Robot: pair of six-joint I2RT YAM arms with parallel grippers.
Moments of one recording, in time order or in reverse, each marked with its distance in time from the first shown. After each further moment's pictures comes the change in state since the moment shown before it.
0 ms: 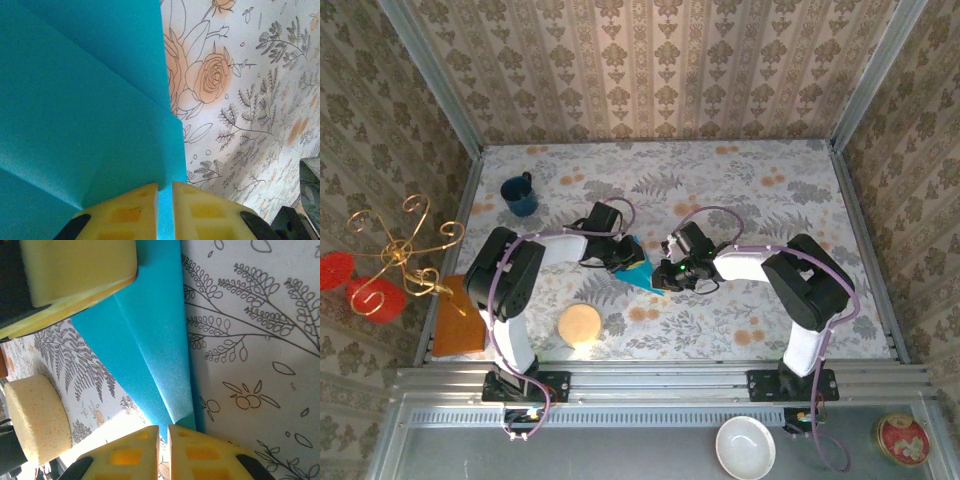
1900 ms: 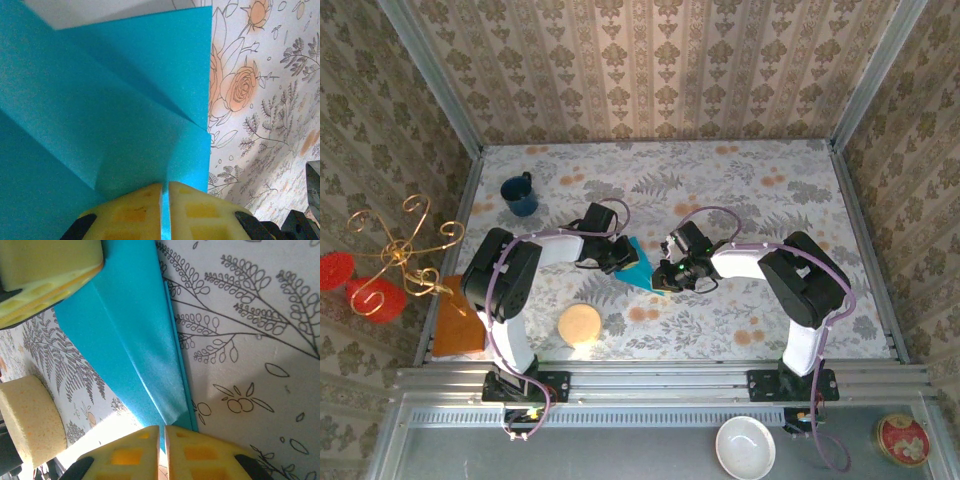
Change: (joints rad) left arm 0.026 -0.018 -0.024 -0.019 -0.039 0.002; right arm 0.000 0.028 0.031 -0.050 0.000 -0.003
